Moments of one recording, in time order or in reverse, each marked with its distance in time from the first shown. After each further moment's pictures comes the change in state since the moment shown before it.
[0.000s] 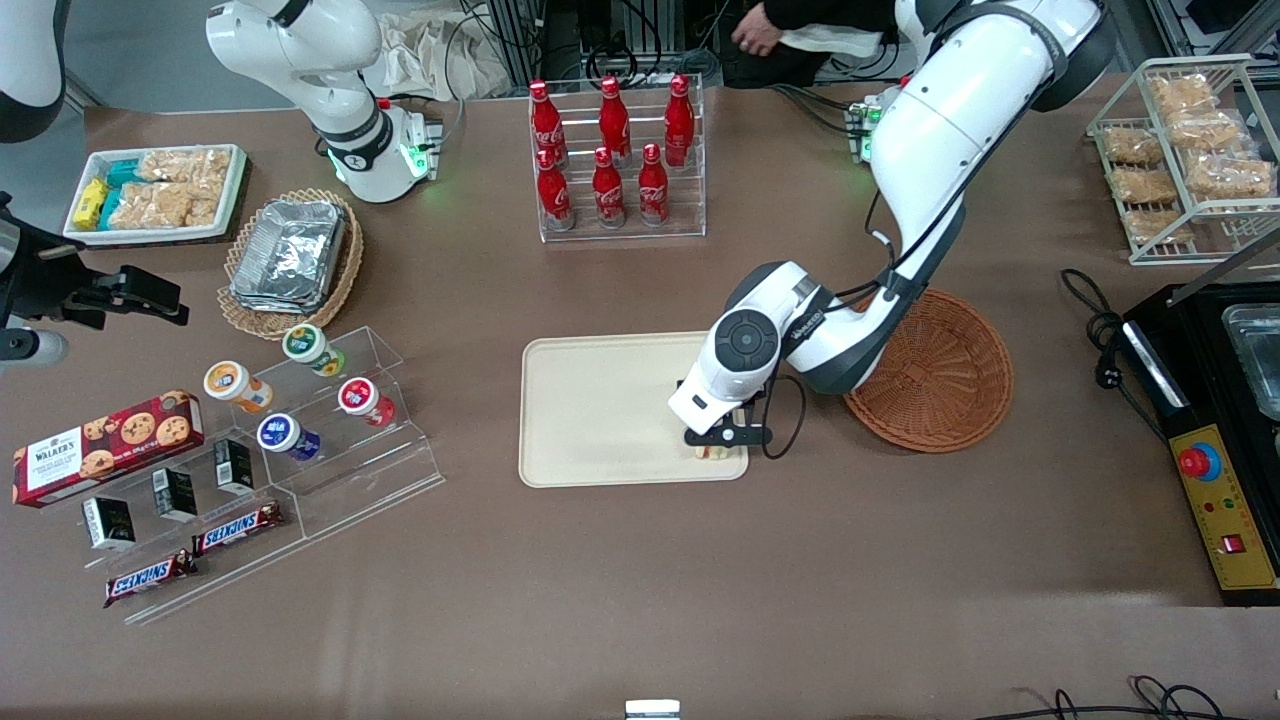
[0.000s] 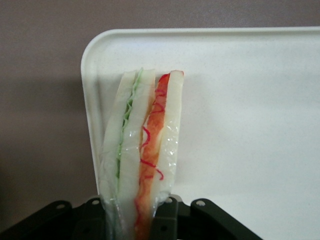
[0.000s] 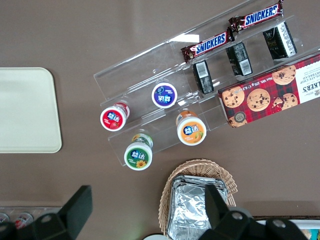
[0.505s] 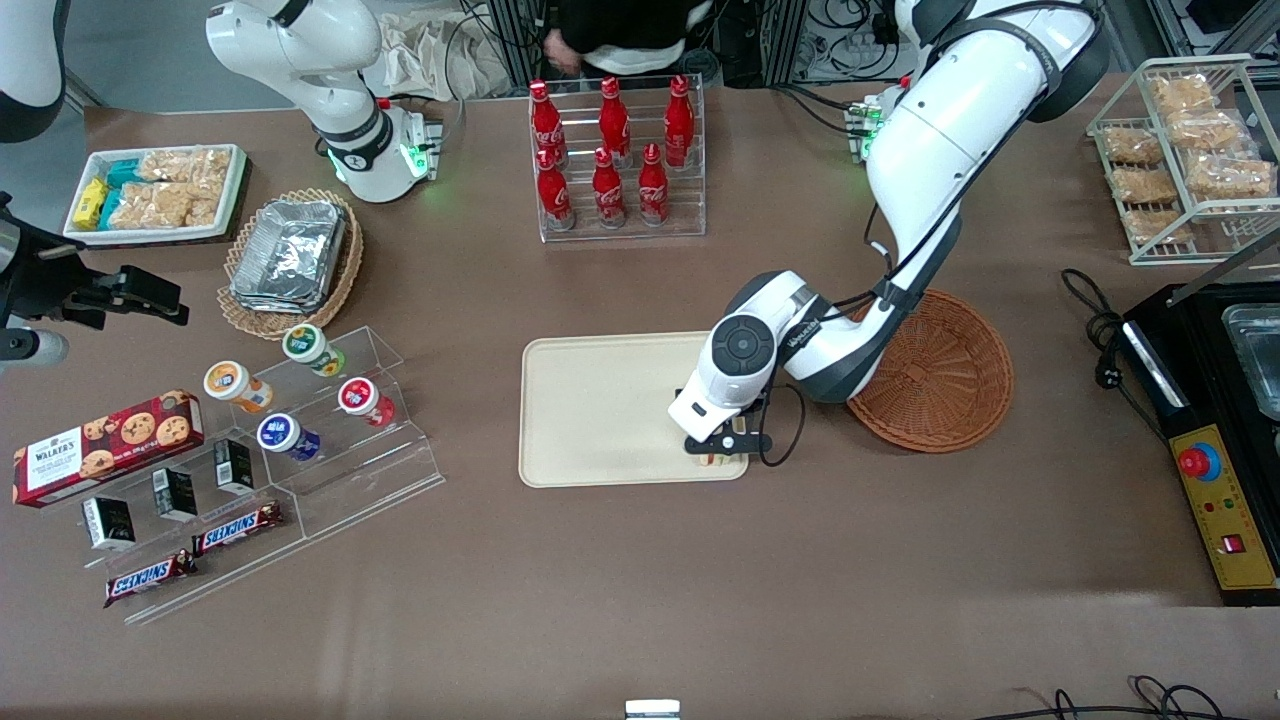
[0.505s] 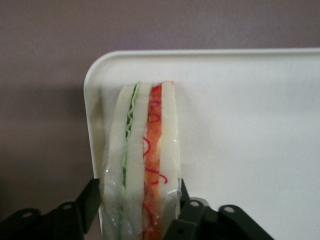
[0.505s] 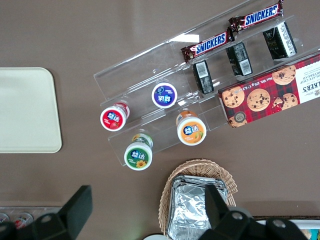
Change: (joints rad) arm 0.001 0.021 0.001 0.032 0.053 0.012 -0.022
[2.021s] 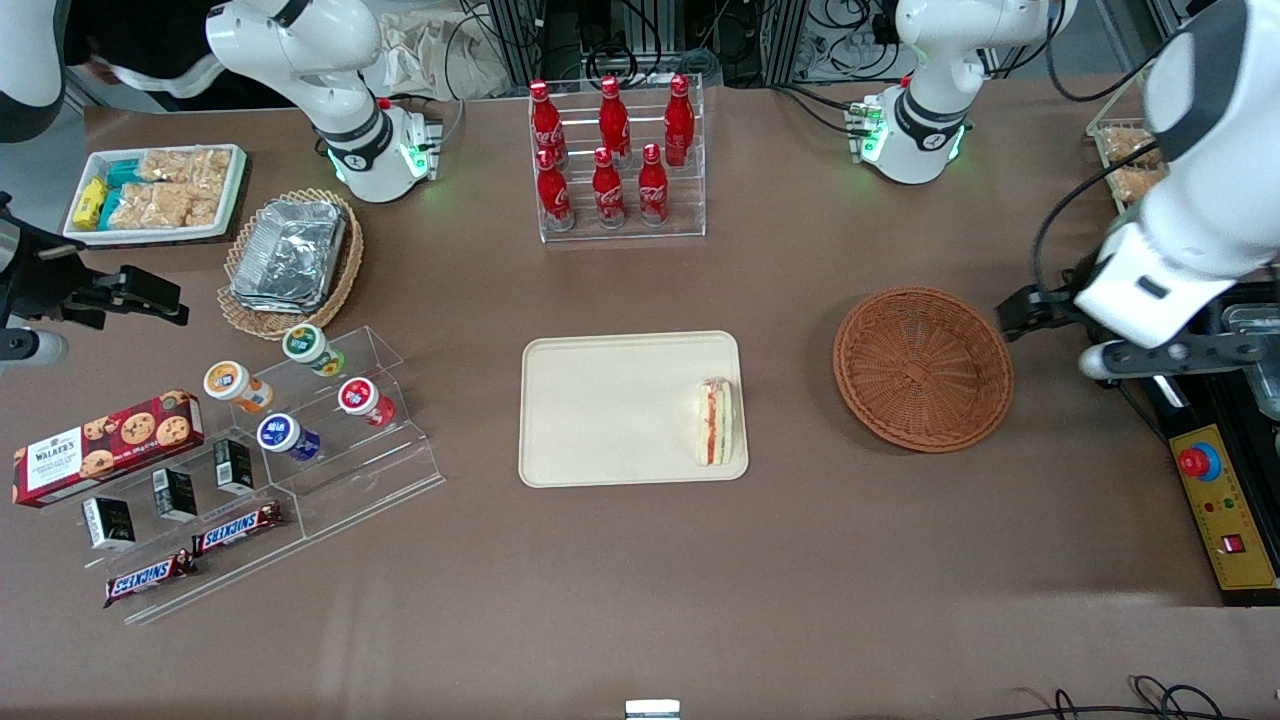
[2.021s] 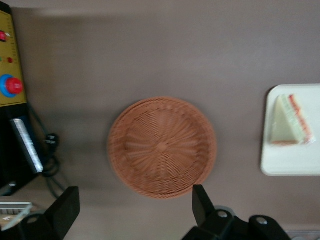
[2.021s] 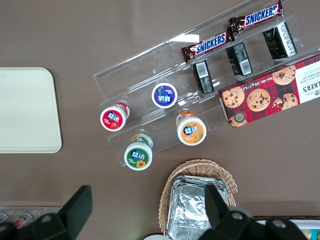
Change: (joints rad) arm 0.270 -0.694 0.341 0.009 -0.267 -0.637 0.732
